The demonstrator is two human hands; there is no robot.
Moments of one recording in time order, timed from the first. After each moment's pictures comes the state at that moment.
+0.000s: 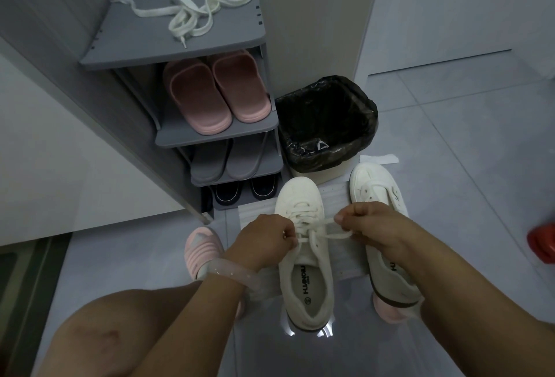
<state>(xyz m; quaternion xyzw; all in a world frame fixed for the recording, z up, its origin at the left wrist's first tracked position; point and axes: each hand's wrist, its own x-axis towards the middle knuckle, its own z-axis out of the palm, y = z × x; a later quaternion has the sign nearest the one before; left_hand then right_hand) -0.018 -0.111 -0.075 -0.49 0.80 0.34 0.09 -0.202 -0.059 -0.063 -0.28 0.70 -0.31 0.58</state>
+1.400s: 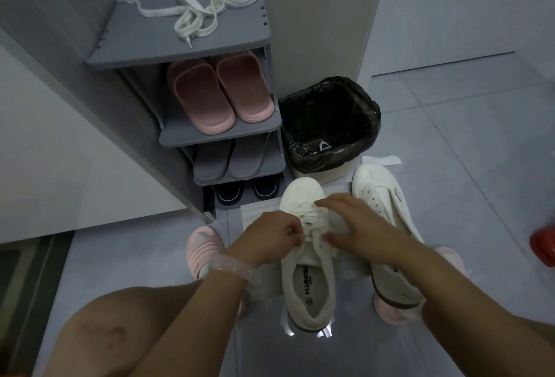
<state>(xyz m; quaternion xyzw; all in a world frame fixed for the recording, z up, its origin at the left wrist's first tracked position) -0.020 -0.115 -0.067 -0.47 0.79 0.39 0.07 -0.198 -0.060 -0.070 -0.67 0.65 -0.09 0.34</state>
